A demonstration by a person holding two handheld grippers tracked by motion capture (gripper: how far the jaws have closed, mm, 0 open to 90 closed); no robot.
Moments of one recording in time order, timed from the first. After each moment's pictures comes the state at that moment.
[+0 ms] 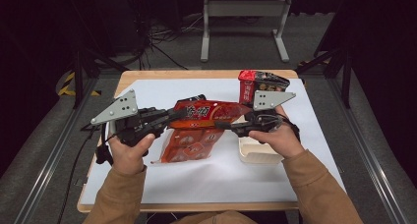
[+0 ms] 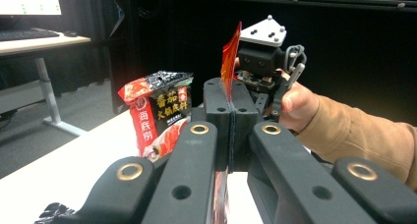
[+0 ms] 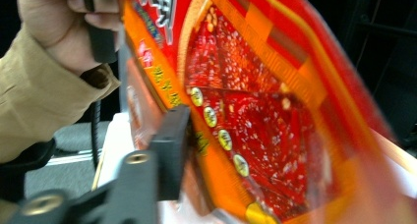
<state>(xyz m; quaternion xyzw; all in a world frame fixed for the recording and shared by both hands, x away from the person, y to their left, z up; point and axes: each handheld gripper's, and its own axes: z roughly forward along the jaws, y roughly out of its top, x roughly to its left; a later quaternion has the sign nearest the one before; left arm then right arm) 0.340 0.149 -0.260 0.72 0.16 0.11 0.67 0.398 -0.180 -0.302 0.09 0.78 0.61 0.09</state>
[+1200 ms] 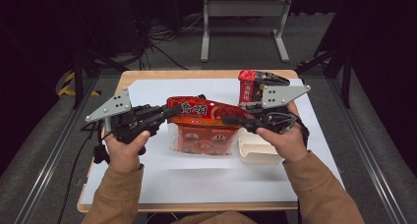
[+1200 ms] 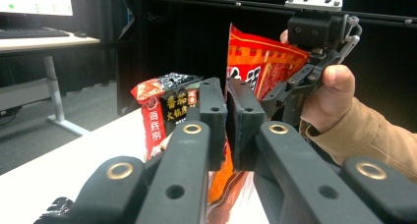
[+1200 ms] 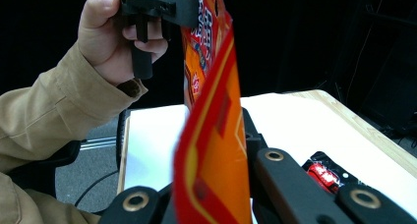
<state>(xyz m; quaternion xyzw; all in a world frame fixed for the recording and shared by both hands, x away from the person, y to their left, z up) 0.349 0.161 -0.266 0.70 0.18 0.11 0.68 0.368 -0.187 -0.255 0.09 0.80 0.58 0.09</state>
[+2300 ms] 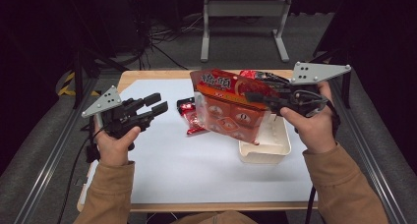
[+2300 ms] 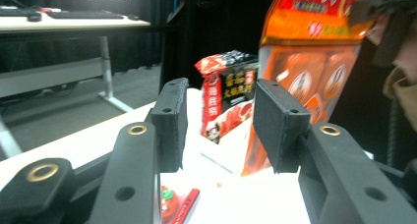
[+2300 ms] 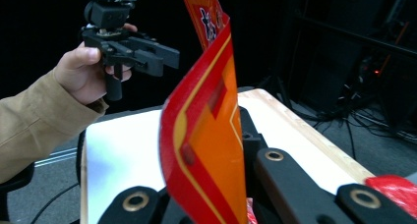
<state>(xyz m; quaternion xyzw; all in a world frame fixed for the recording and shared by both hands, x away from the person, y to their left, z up) 0.374 0.193 -0.291 0.70 0.26 0.16 0.64 0.364 -0.226 -0.199 0.17 0.79 0.56 0.16</state>
